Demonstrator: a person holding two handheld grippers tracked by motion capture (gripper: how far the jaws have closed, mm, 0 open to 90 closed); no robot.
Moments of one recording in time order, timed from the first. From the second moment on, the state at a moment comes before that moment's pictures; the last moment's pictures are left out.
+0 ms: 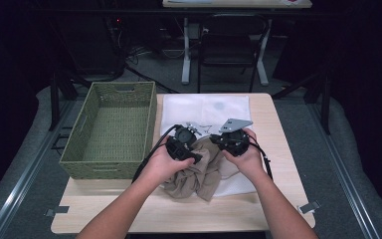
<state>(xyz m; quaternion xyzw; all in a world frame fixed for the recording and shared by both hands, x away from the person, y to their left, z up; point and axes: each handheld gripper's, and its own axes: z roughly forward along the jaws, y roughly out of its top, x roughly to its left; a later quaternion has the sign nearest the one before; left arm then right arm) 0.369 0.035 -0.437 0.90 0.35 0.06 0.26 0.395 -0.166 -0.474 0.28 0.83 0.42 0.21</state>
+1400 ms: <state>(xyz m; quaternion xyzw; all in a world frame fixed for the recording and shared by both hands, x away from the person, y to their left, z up) 0.380 0.023 -0.523 0.89 0.38 0.04 0.24 0.393 -0.162 -0.474 0.28 0.84 0.42 0.22</state>
